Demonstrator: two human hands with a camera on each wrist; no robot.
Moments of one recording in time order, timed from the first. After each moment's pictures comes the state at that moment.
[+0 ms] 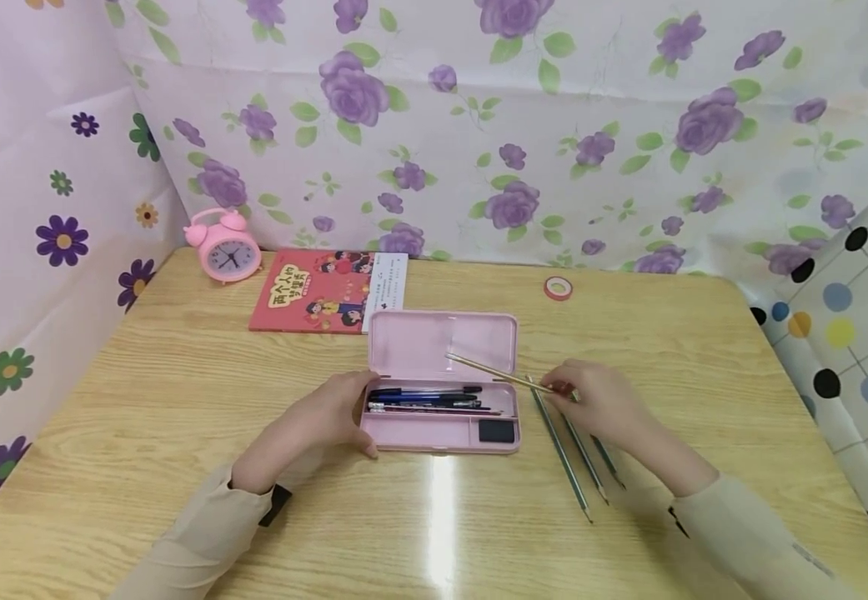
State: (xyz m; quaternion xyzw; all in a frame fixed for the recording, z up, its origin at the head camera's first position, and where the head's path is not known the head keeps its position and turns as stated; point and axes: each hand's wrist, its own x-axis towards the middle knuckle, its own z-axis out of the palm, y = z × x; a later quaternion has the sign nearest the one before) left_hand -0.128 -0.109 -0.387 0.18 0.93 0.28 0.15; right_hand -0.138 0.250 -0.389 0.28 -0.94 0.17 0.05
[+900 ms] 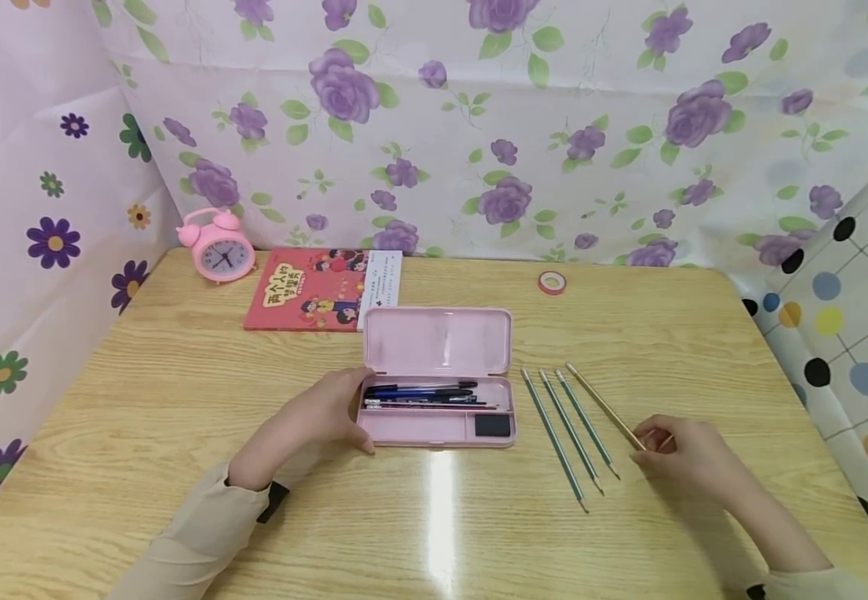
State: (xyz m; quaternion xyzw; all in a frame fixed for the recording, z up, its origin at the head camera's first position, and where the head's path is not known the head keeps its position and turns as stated) left_hand -0.130 -0.109 -0.386 0.20 0.93 0.27 0.15; right_hand -0.077 0.354 -0.415 0.09 -0.97 0.22 -0.09
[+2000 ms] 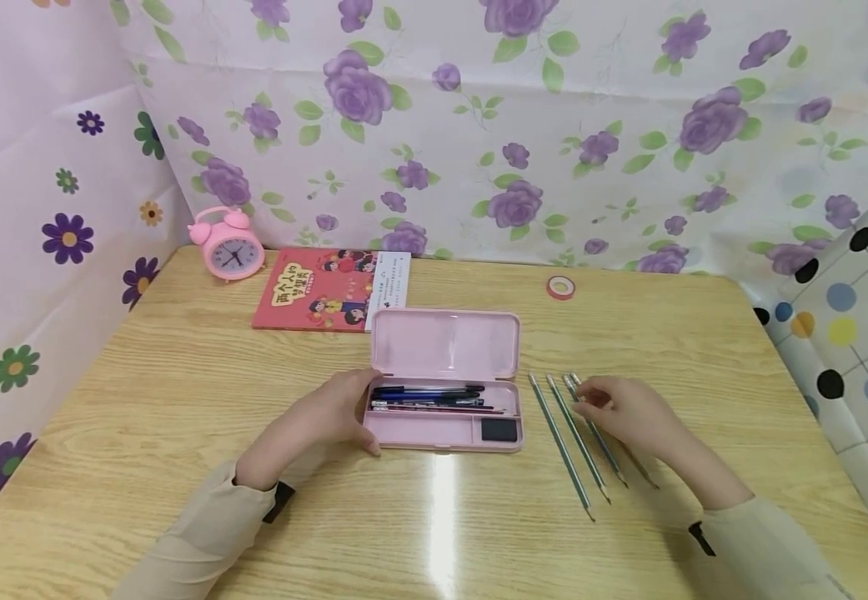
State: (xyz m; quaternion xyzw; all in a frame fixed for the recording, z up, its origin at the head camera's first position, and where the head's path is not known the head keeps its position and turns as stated) left_hand -0.129 -0.110 -0.385 0.19 0.93 0.29 0.16; right_hand -0.129 0.286 -0.397 0.18 -0.95 0.23 -0.07
